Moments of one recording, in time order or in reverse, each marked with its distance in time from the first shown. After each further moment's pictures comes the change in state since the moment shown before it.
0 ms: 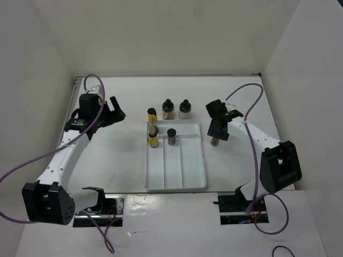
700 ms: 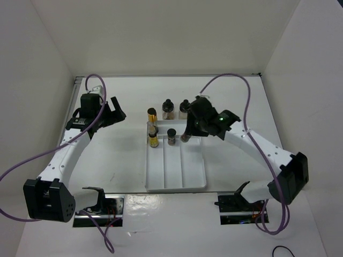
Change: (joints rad) left arm 0.000 0.026 -0.002 0.007 0.000 0.004; right arm 0.289 -0.135 0.192 -0.033 -0.177 -0.038
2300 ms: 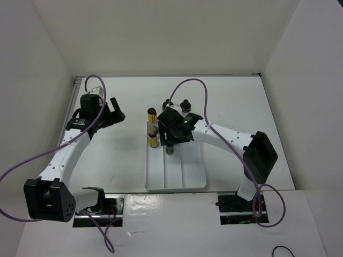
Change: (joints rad) left arm 0.008 0.000 -0.013 0.003 -0.008 0.000; right arm 0.229 0.353 0.122 0.049 0.068 -0.005
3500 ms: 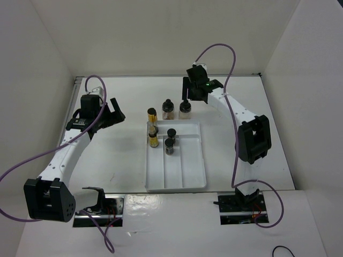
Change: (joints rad) left arm 0.000 0.000 -0.004 0.000 0.000 0.003; right arm -0.449 0.211 0.370 0.126 0.033 -0.295
